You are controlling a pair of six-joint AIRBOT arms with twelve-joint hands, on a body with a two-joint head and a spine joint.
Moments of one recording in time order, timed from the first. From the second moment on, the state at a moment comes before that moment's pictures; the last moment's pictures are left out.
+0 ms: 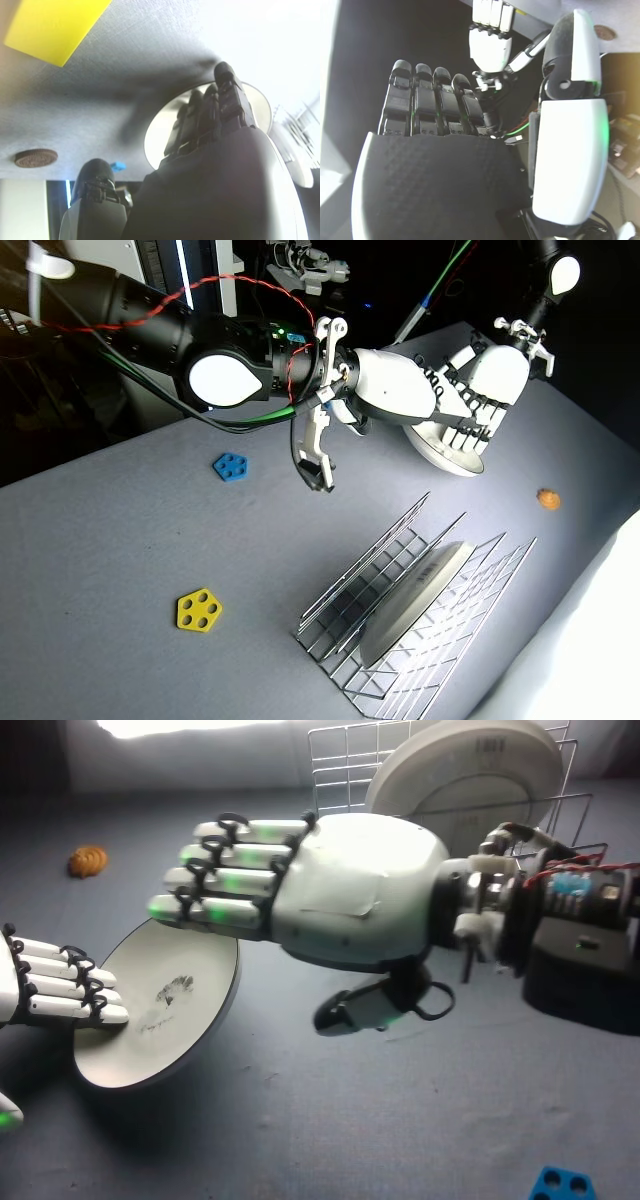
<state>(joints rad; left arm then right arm) 0.97 -0.97 1.64 1.51 -0.92 -0.17 -0.32 -1.26 0.98 -0.16 0.40 -1.20</state>
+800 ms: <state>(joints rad) 0.98 -0.98 1.64 1.50 -0.93 -0.18 -0.41 -1.51 1.17 0.06 0.47 -1.38</state>
